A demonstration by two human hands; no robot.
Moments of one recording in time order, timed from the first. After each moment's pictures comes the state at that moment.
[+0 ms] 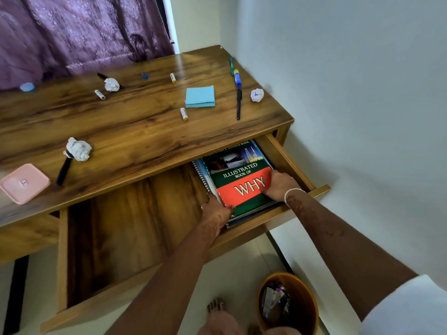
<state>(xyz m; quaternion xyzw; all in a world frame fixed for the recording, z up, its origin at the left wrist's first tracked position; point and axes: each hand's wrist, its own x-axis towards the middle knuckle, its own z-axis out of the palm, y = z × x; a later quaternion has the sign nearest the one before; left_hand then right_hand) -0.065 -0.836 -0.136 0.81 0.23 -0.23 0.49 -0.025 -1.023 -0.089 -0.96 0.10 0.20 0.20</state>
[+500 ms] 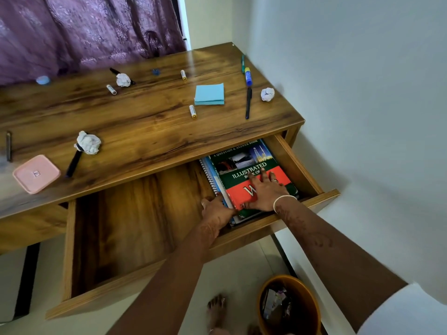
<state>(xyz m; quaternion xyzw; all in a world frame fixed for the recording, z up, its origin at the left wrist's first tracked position) -0.071 -0.831 -0.124 0.83 0.21 -0.23 0.47 -0.024 -0.989 -0.104 -0.96 -0.06 0.26 0.05</state>
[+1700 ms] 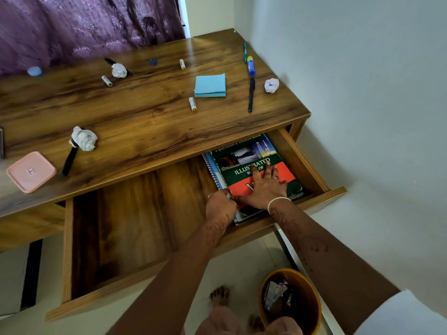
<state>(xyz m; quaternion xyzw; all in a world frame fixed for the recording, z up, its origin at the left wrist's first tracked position) -0.073 -0.841 -0.100 0.84 0.22 -0.16 0.47 -0.027 -0.969 -0.109 -0.97 0.01 0.22 0.07</state>
